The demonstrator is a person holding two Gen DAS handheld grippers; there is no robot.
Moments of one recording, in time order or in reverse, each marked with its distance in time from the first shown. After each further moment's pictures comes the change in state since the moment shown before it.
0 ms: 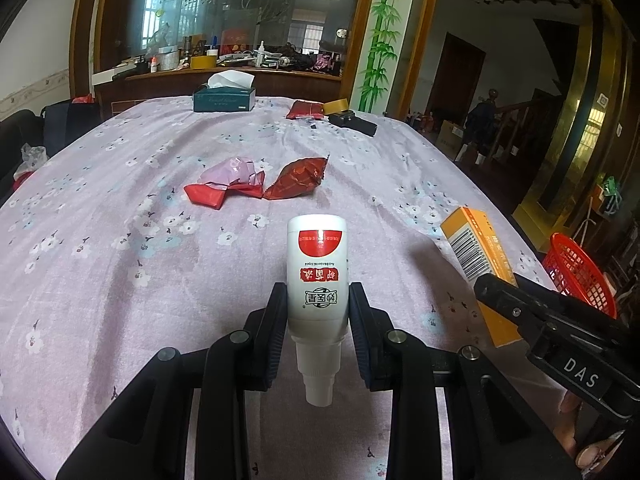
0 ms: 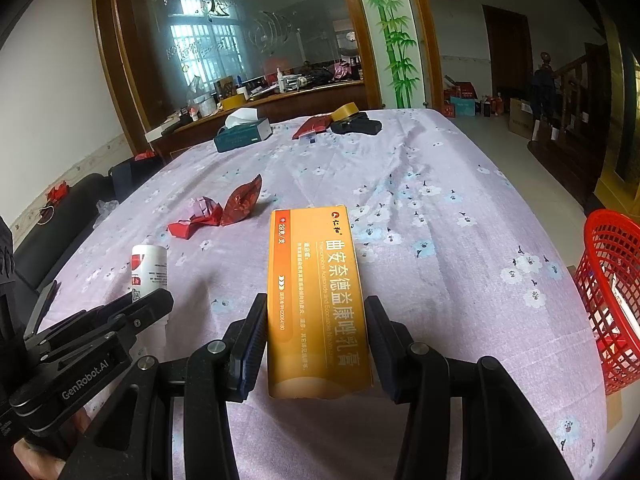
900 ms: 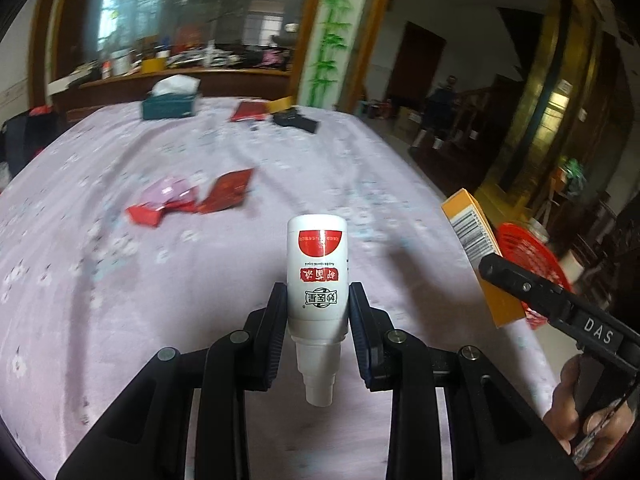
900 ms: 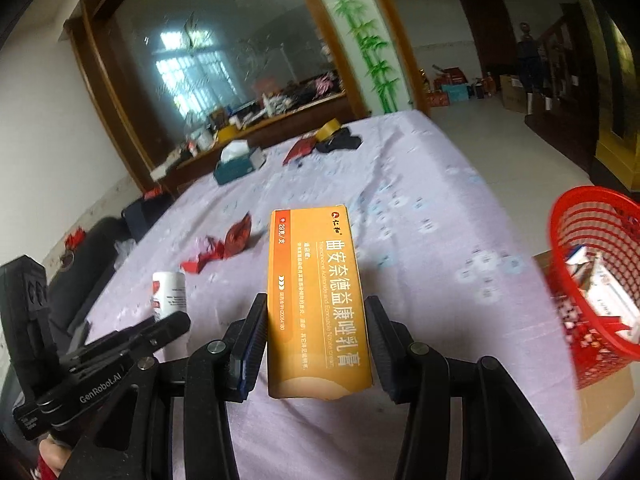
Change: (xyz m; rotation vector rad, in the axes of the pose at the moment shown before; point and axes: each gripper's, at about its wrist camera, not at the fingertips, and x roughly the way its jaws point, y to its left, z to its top) left arm -0.012 -0.045 0.021 0.078 0.042 -0.162; right arm -0.051 -0.053 0.013 0.161 -0.049 0.074
